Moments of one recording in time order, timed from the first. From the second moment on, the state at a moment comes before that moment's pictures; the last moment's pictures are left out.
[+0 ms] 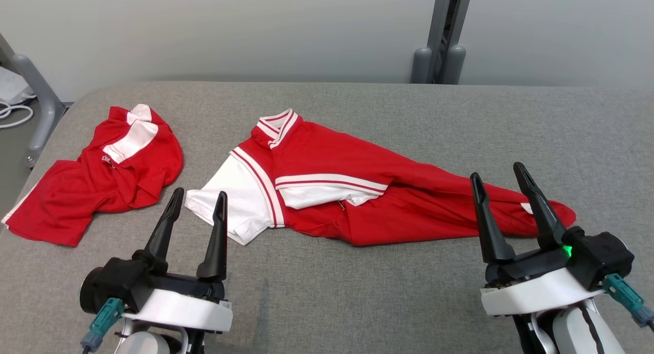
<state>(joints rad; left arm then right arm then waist) -0.09 0.18 -0.25 0.04 -0.38 0.05 -0.26 -0.15 -0.05 0.15 0.05 0.18 0.13 -0.26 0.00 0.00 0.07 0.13</state>
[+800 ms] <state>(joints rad) -0.12 0.05 -0.18 0.14 -0.26 -0.09 -0.26 -0.30 -0.17 0.43 0.26 0.12 0.13 -0.26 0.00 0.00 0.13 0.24</state>
